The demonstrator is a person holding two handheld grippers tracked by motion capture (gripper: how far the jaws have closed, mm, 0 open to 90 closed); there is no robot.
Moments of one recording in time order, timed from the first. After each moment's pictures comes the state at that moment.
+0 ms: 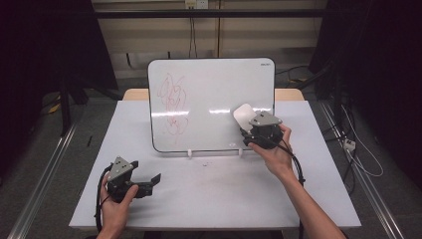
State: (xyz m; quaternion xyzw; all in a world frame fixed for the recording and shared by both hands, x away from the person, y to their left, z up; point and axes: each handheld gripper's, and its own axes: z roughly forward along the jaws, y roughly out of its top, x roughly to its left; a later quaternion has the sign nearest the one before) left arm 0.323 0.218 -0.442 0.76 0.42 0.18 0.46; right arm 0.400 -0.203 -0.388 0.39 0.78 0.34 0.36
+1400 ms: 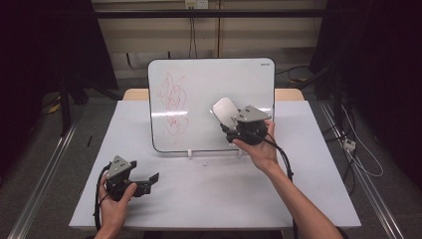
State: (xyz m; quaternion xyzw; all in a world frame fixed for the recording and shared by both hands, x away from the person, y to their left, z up) left arm 0.328 0.221 -0.444 0.76 0.42 0.18 0.46; right arm 0.404 -0.158 -0.366 0.33 0.78 0.42 0.33
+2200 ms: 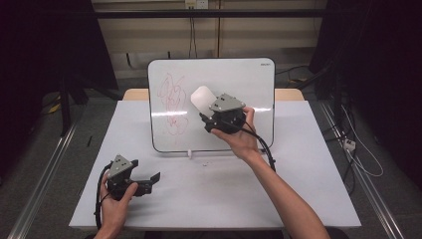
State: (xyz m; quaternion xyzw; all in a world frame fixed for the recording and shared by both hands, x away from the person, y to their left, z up) left arm 0.330 0.218 -0.442 0.77 0.41 0.18 0.46; right arm 0.425 -0.104 -0.338 0.29 0.78 0.43 0.35
